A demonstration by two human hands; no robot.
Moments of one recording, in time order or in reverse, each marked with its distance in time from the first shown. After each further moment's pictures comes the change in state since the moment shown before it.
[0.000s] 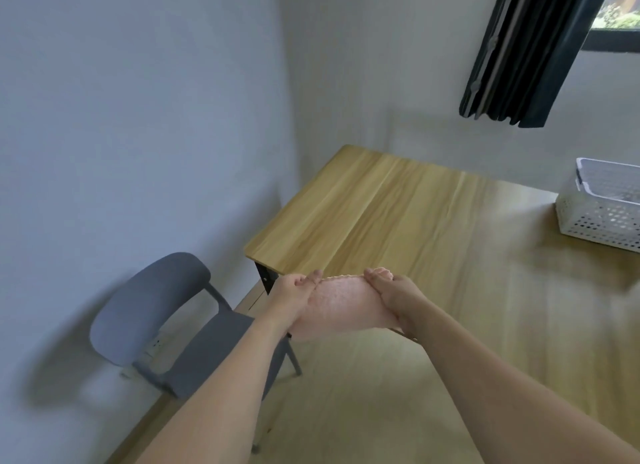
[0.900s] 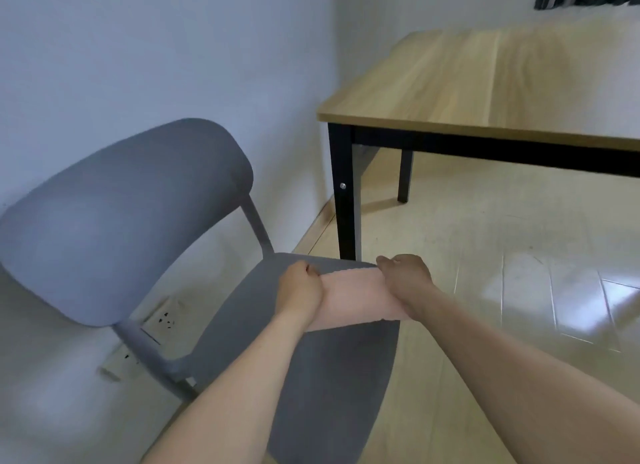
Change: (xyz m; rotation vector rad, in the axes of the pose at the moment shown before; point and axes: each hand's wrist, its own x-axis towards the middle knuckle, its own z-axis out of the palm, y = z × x) left_hand 0.275 -0.483 -0.030 0.195 0.206 0.150; right_hand 0.319 0.299 0.380 -0.132 0.230 -0.134
